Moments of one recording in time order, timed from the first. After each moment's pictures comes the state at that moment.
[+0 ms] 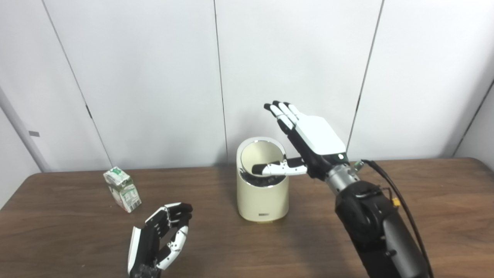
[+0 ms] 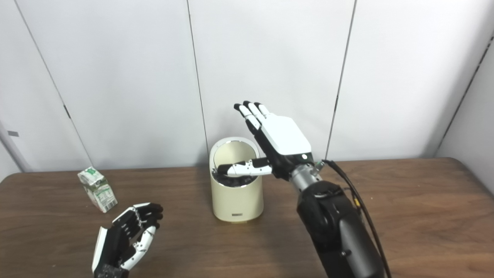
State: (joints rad) left arm -0.06 0.03 0.04 0.03 0.13 -0.33 0.07; right arm -0.61 -0.18 0.21 -0.08 -0.98 0.11 0.20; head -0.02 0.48
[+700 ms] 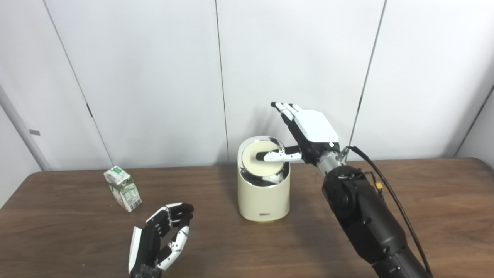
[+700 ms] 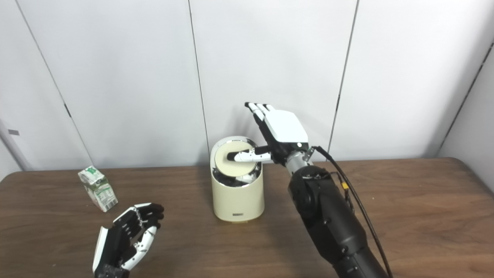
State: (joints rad) left arm -0.05 0.02 0.04 0.02 0.13 -0.33 0.07; right arm -0.74 -0.20 0.26 0.26 -0.97 0.16 0.02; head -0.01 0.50
